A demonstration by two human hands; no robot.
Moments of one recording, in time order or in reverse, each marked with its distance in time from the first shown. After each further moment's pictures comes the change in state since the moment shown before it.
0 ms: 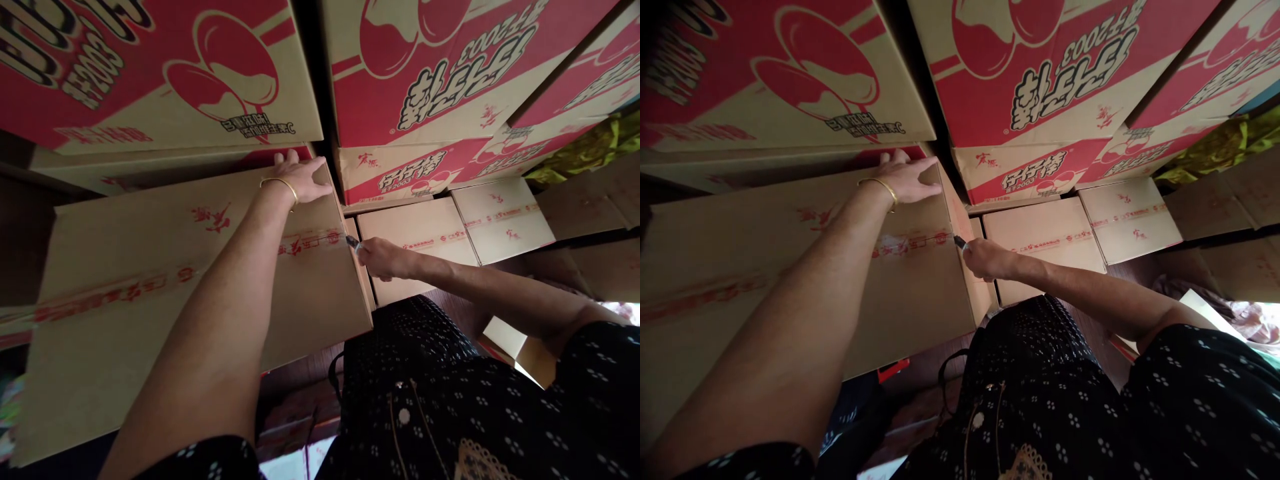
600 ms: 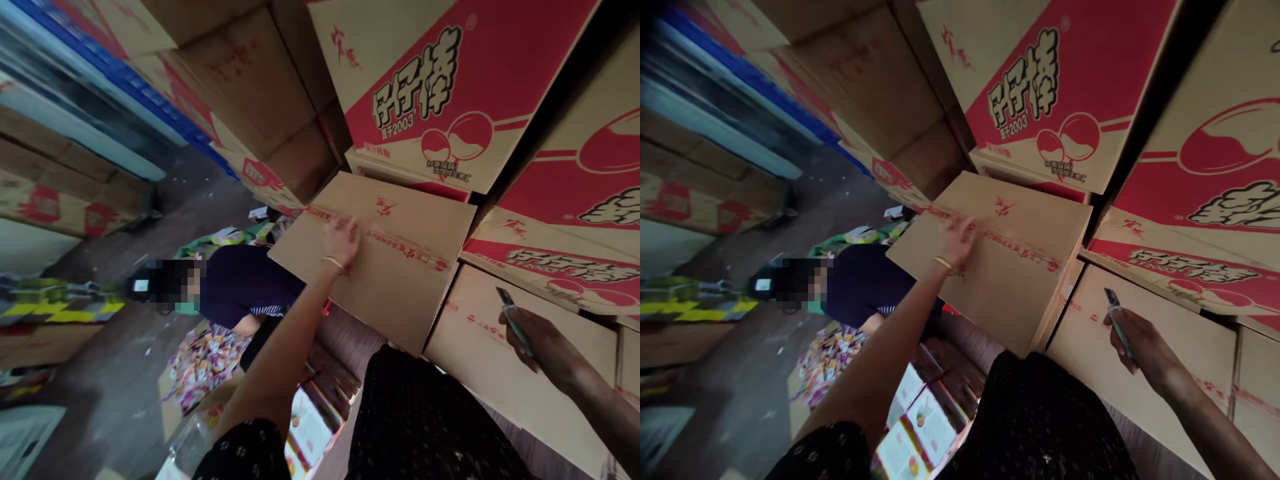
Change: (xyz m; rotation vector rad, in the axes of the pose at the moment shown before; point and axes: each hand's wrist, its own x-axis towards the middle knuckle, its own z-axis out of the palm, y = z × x) left_hand -0.221 -0.072 0.084 -0.219 0.543 -0.834; right_hand -0.001 0.115 -0.062 0.321 0.001 -0.209
